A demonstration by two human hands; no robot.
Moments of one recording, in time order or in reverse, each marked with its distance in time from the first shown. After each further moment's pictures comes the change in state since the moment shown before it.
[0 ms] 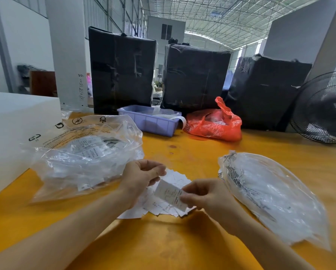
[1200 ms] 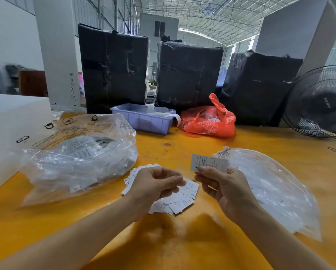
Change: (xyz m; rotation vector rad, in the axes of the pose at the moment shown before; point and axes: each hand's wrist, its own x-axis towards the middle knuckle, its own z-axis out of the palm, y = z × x) left_hand -0.029 0.008 0.030 -0.094 -0.248 -0.106; right_hand 0.000 -0.006 -0.021 0.668 0.309 0.098
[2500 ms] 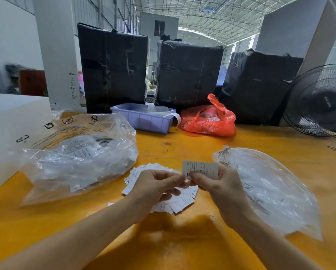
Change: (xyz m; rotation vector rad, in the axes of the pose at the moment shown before) left_hand -0.003 -0.002 0.000 0.067 -0.046 -0.037; right_hand -0.011 0.007 0.008 -0.357 -0.015 -0.293
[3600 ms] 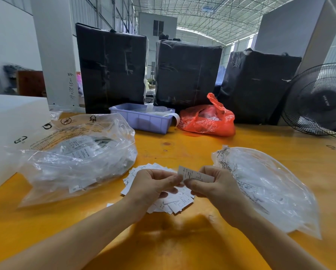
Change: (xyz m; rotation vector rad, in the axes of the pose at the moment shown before) left_hand 0.000 -0.001 -0.002 0.088 0.052 0.070; right_hand -0.001 -0.005 -0.004 -0.139 -0.154 0.082
